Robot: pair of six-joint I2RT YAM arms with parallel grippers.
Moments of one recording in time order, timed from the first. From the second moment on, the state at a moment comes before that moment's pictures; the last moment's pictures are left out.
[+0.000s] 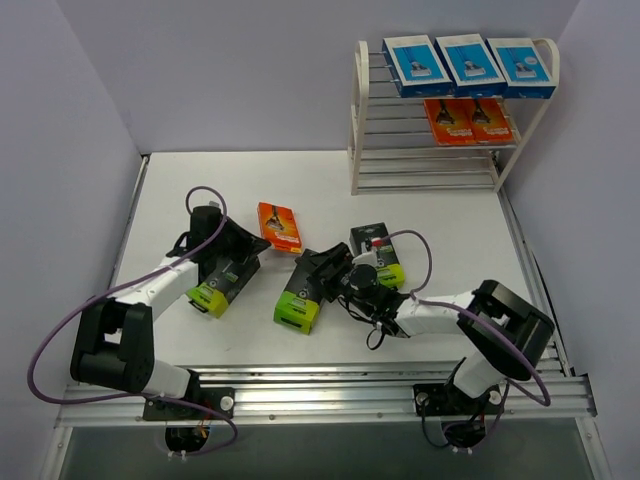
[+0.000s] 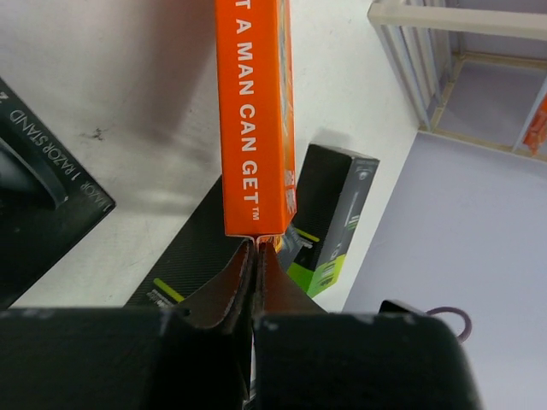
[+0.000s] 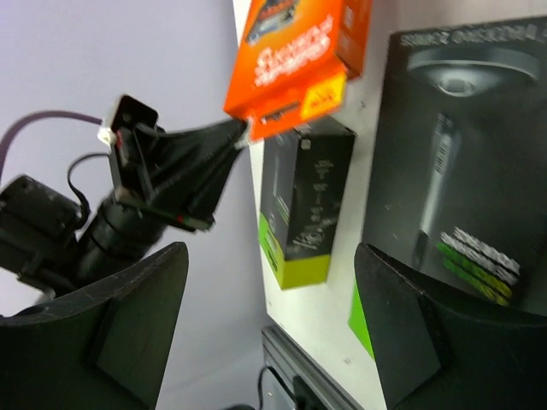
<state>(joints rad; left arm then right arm) -0.23 1.44 0.80 0.00 0.31 -1.17 0.89 1.51 0.49 0.76 0.19 1.45</state>
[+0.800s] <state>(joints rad) -0.23 1.38 0.78 -0.09 0.30 -1.03 0.90 1.86 0.72 0.97 0.19 1.66</state>
